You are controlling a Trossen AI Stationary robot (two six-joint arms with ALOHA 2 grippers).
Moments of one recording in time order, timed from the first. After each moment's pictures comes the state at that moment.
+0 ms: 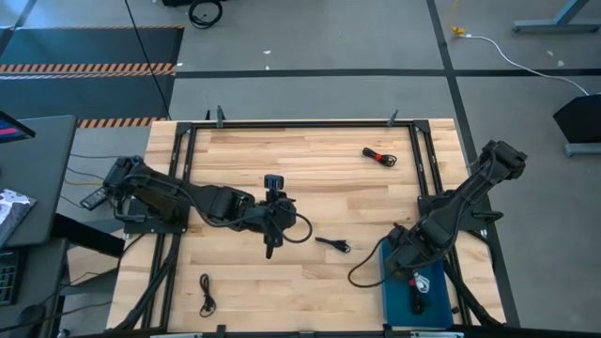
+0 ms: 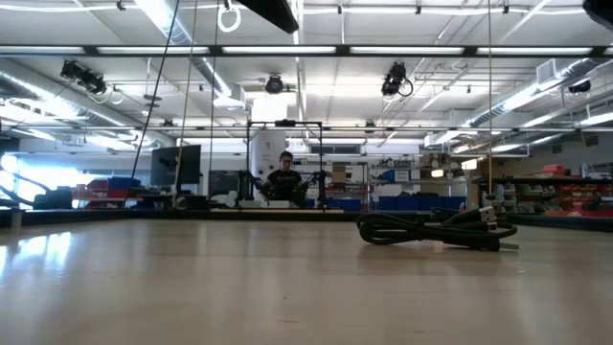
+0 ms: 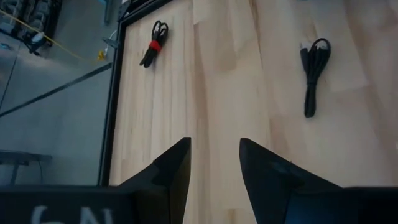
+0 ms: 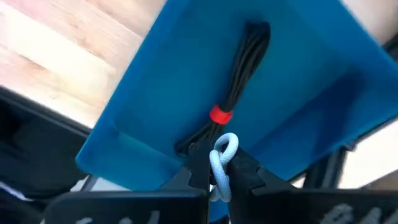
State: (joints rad) left arm -0.32 1.61 1.46 -0.73 -0.61 0.11; right arm 0.72 1.40 1.07 -1.14 -0.27 1.72
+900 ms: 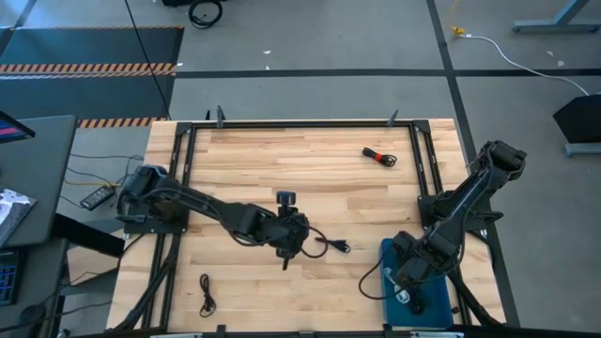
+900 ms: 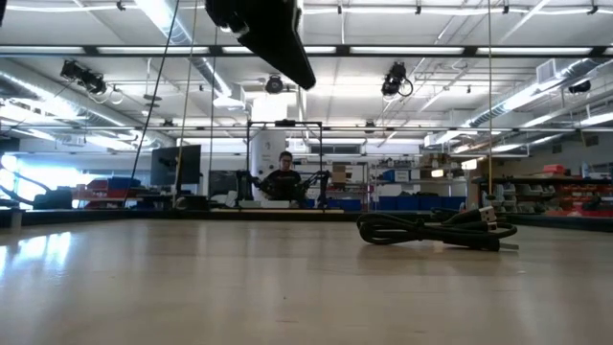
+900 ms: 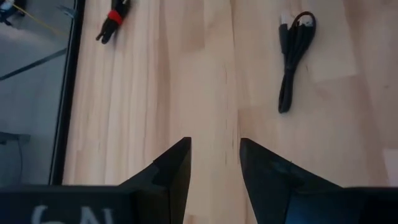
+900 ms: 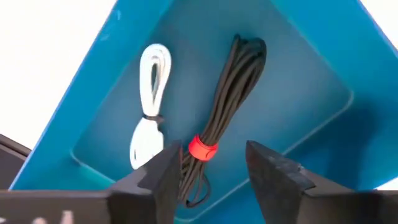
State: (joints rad) left arm -0.33 1.80 1.46 -0.67 -0.59 -0.01; right arm 0.85 1.40 0.92 -1.00 -0.11 1.78
